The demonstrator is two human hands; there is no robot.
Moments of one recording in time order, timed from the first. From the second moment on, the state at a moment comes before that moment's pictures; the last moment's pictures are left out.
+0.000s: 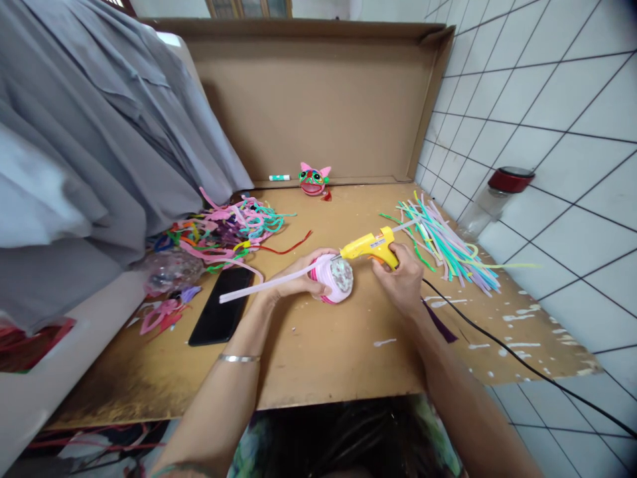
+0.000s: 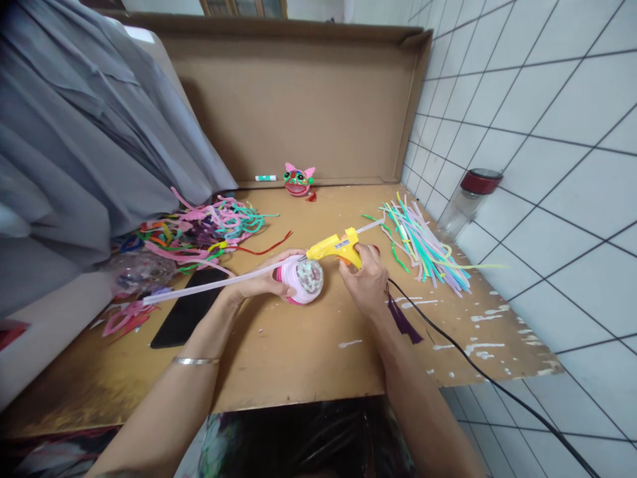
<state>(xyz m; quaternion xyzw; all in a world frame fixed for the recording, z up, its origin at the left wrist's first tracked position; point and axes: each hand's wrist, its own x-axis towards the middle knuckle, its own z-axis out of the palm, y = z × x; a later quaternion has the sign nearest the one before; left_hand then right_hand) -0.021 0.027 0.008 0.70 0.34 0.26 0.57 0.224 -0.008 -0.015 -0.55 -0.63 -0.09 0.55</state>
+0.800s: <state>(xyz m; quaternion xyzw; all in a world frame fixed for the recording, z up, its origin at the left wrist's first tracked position) -0.017 0.024 0.013 0.67 0.34 0.25 0.61 0.226 -0.008 -0.014 -0.55 -0.62 -0.09 0.55</state>
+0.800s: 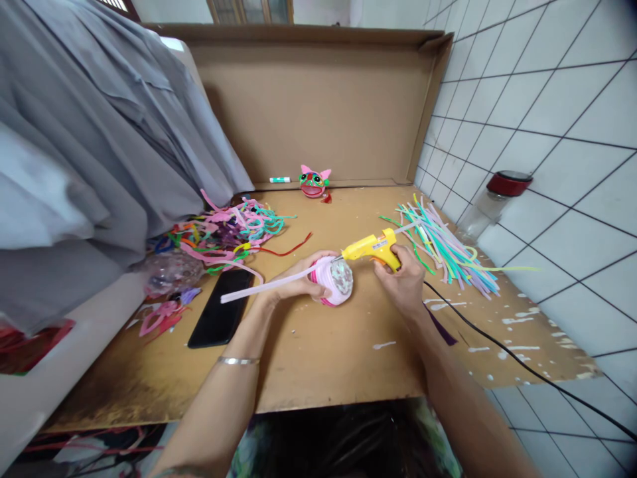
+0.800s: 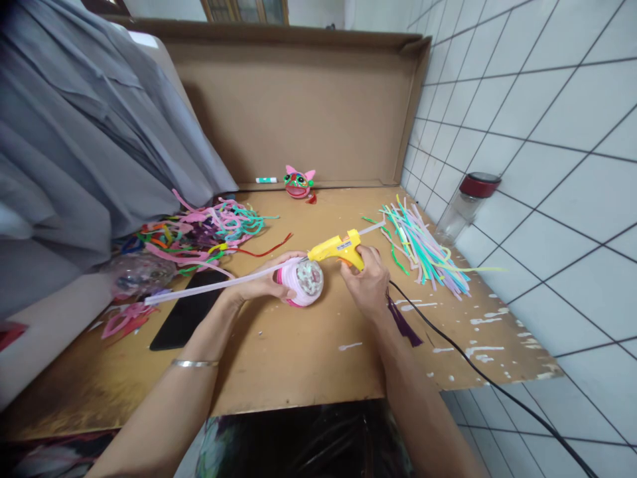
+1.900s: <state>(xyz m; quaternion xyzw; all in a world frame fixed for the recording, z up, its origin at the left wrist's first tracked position) -0.024 0.031 0.002 0.72 0.33 0.26 0.56 0.227 -0.006 -0.016 -0.52 -0.64 -0.12 0.55</state>
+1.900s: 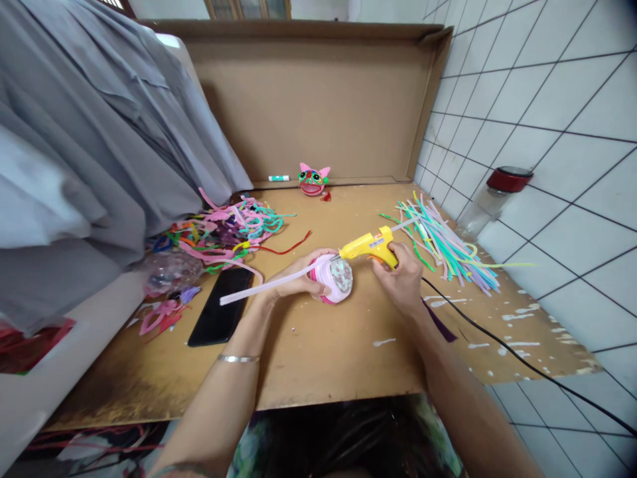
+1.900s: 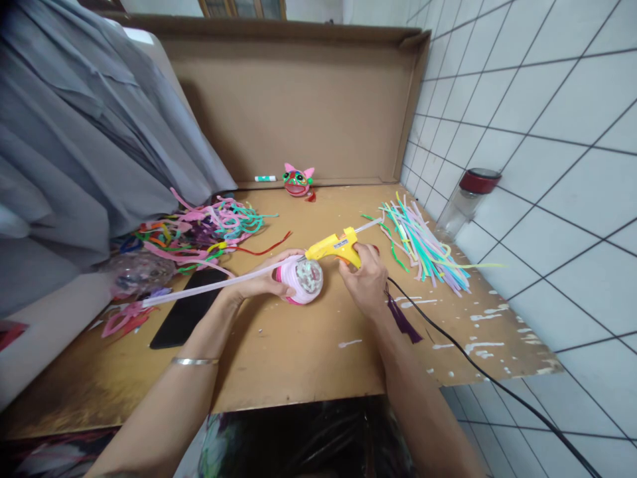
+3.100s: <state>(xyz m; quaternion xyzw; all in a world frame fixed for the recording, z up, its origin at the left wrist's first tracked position) -0.017 0.025 0.012 0.69 0.33 0.25 0.60 0.226 -0.008 -0.013 -0.53 -0.64 -0.11 0.54</state>
